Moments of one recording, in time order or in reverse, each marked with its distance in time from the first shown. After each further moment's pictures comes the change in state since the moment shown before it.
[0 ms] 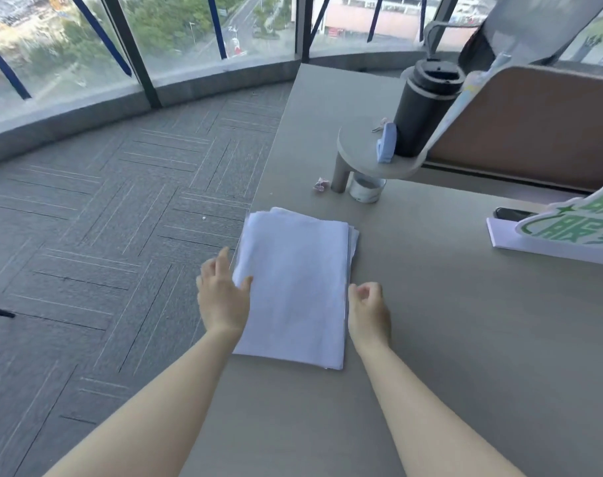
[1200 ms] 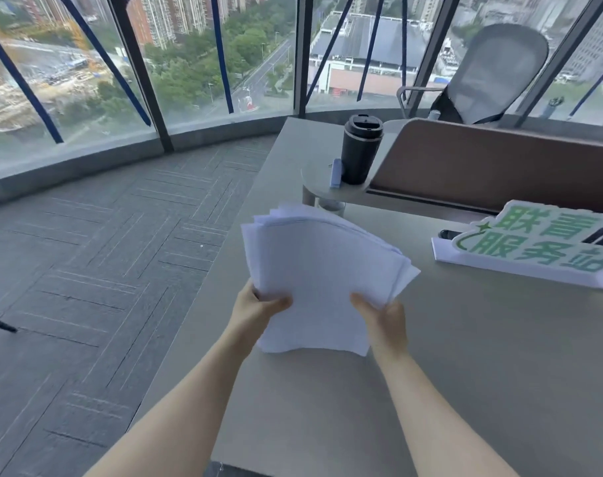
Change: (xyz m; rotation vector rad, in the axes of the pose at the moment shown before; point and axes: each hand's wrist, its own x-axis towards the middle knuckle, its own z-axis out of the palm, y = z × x) left_hand -0.132 0.094 -0.026 -0.833 -0.451 -0.095; right_hand -0.058 0.013 -0.148 0.553 -0.146 -0.200
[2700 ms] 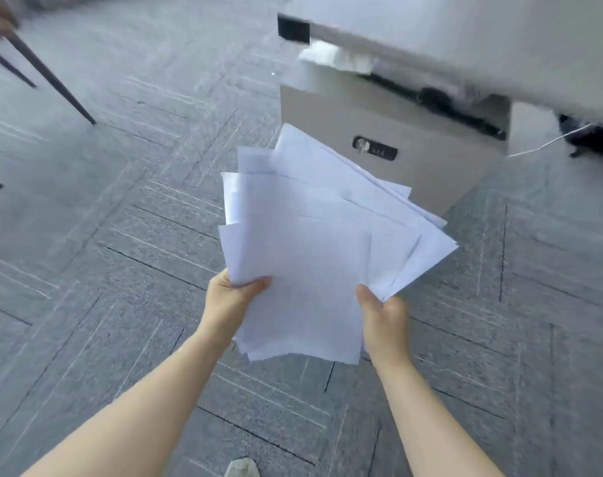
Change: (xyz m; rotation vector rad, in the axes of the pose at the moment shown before) left_hand -0.304 -0.480 -0.239 -0.111 0.300 -0.124; right_hand -0.350 0.470 0.053 -0.176 -0.139 0.096
